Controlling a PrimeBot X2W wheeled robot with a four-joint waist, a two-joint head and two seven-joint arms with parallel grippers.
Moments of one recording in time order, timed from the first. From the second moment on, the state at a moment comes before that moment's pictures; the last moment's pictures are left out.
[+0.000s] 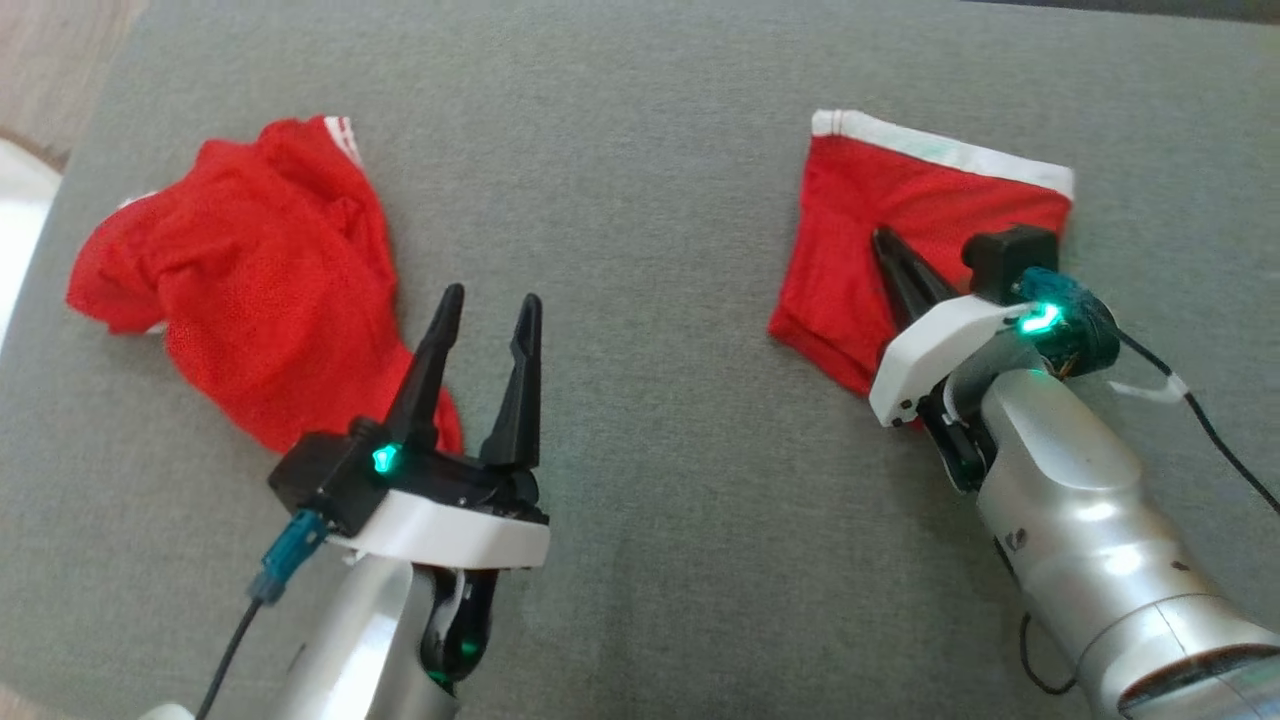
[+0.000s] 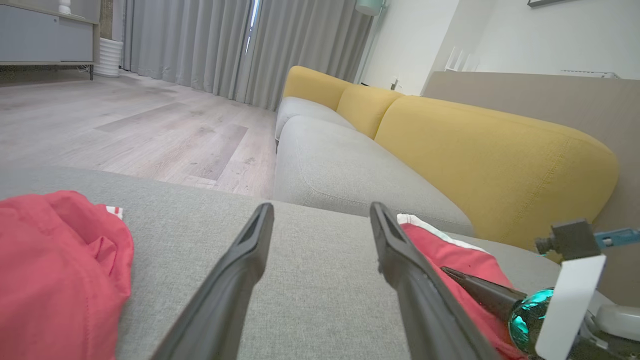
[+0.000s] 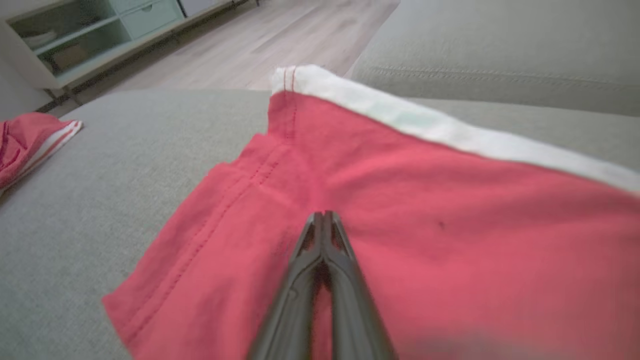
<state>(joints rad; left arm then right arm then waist) -0.26 0.04 -0.34 0.20 -0.40 -0.12 -0.25 -0.75 -0.07 0.37 1.07 0.28 0.13 -0.20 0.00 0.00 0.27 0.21</state>
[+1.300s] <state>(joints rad) -0.17 0.04 -0.26 0.21 -0.35 -0.12 -0.25 -0.17 -0.05 -0.03 0.35 0.19 0.13 -0.25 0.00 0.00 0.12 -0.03</state>
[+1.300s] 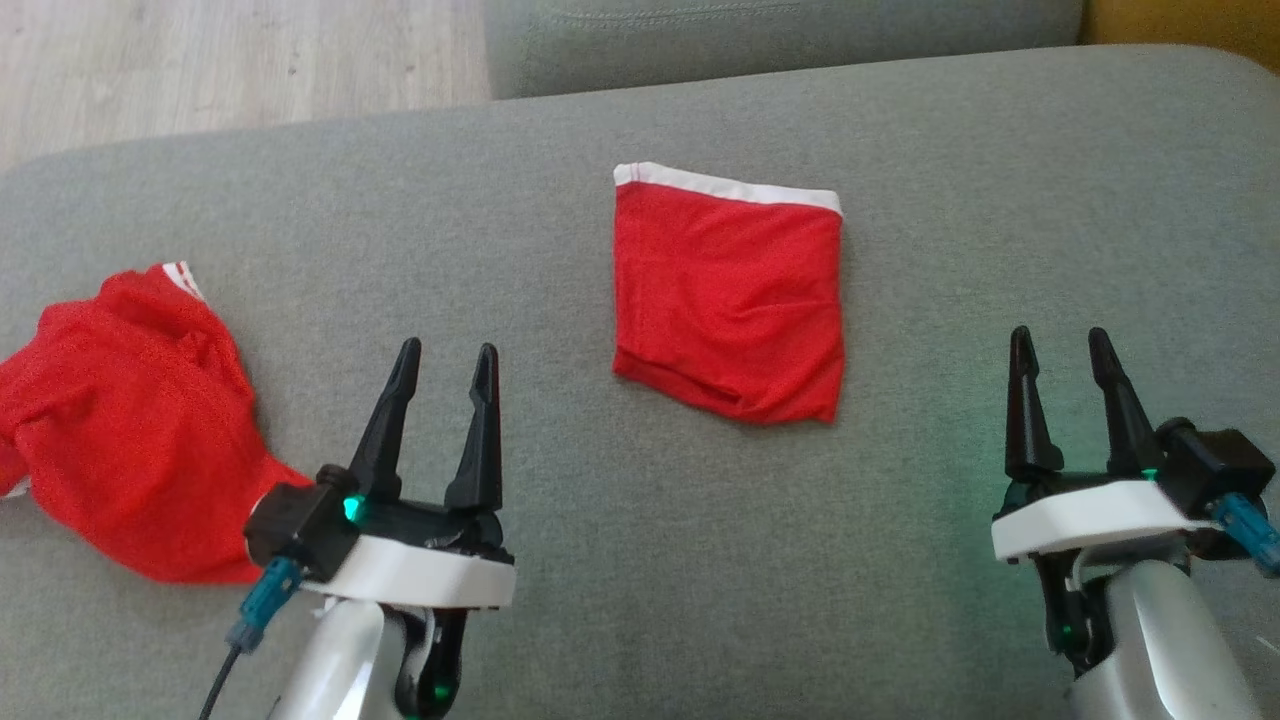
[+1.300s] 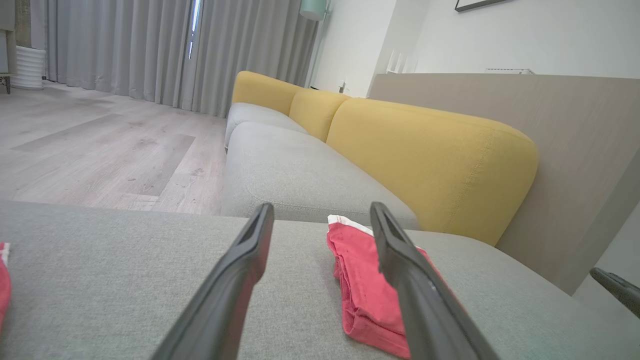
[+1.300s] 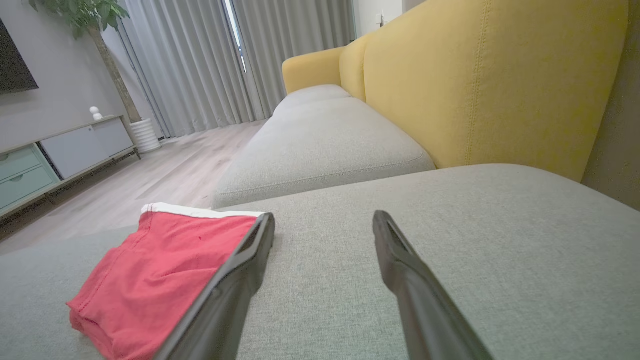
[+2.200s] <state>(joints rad) -0.23 0.04 -0.34 0.21 -0.38 -0.12 -0.25 -0.56 -0.06 0.00 0.89 0.26 0.13 -0.12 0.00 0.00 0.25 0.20</state>
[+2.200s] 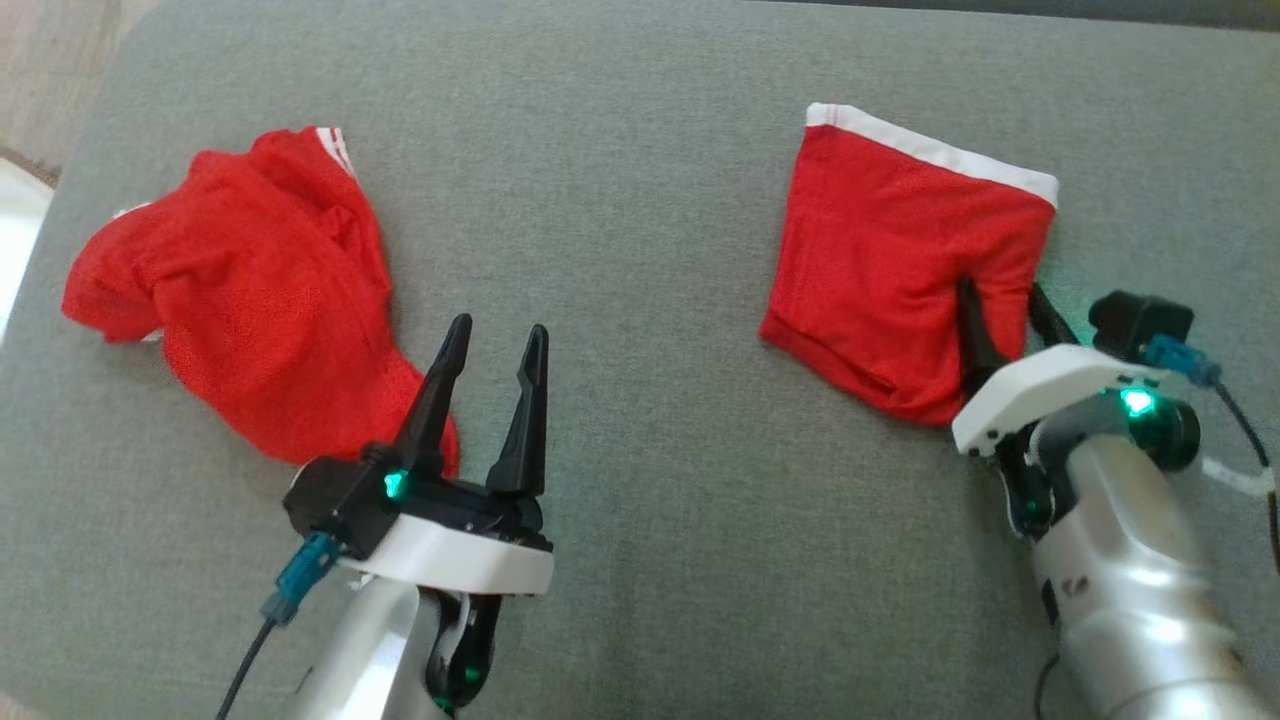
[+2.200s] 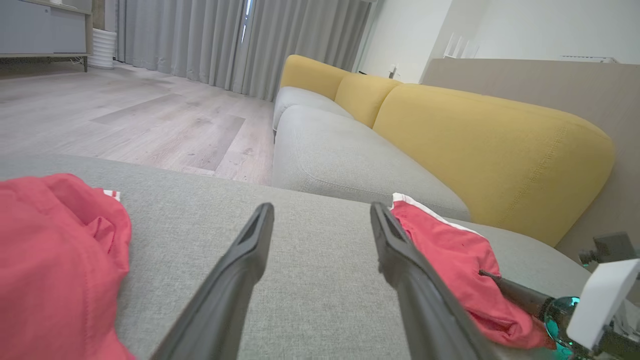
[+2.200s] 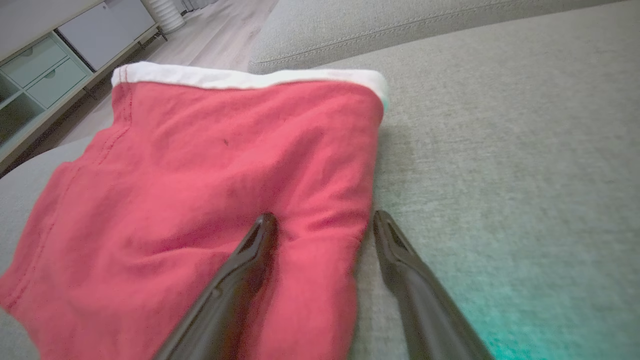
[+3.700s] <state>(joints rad) -0.27 0.04 -0.39 0.19 -0.37 -0.12 -0.25 -0.79 -0.75 0.61 1.00 0.26 0.13 -0.03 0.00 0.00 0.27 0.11</state>
